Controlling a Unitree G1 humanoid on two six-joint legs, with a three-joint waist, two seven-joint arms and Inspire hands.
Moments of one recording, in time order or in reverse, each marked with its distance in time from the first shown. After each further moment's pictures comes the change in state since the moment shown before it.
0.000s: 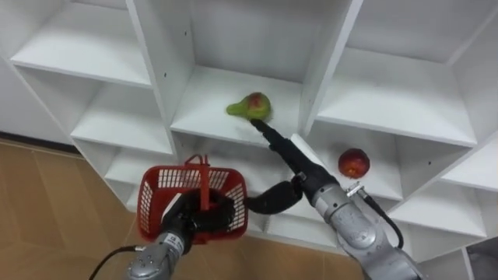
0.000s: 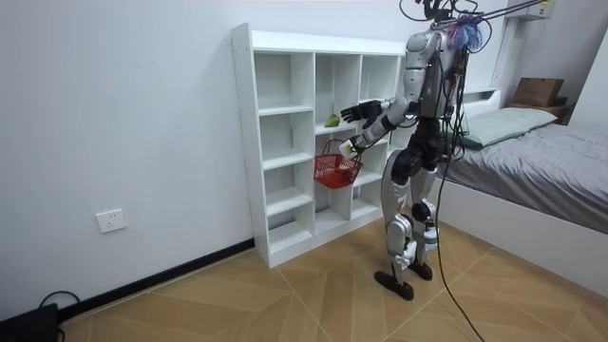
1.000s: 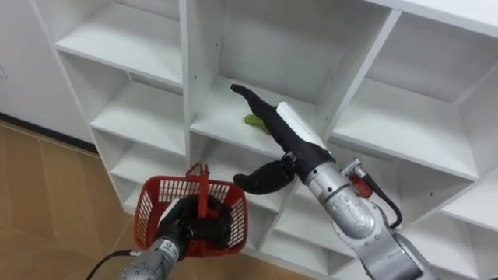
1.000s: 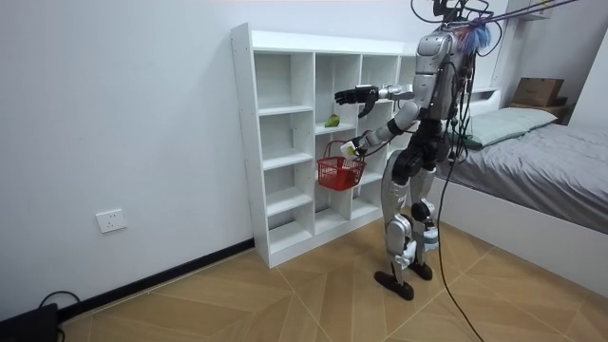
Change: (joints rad) left arm 0.026 0.004 0.049 -0.002 0.070 0.000 -0.065; right arm -0.049 -0.001 -0.005 -0.129 -0.107 -0.011 -0.020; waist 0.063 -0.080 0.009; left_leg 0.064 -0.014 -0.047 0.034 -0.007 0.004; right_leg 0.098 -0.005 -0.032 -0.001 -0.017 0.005
